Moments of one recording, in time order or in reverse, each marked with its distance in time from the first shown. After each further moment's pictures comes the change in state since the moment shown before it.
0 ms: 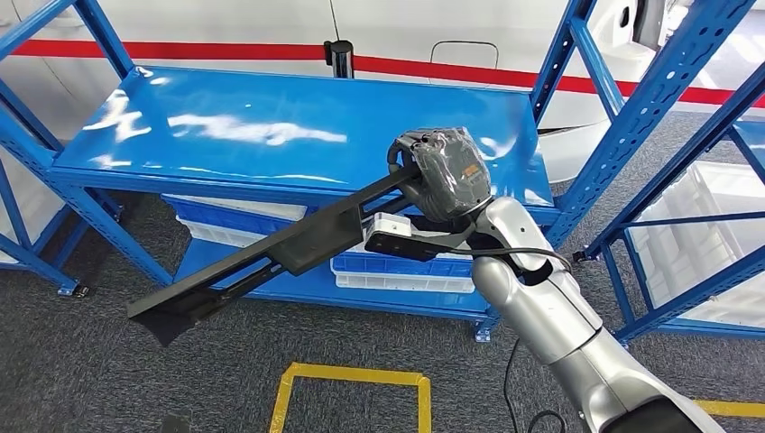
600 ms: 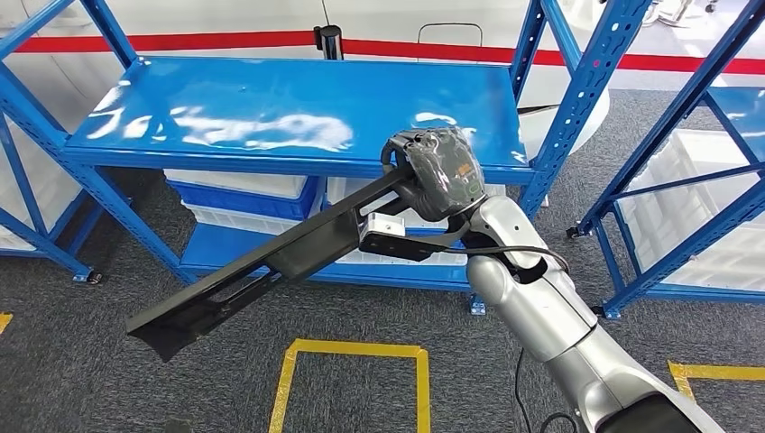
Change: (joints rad) left arm 0.002 0.002 -0.001 0.000 0.001 0.000 -0.001; right arm -0.004 0.012 0.002 0.001 0.002 0.005 0.000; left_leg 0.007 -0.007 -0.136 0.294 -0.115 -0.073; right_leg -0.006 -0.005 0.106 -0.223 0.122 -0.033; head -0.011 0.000
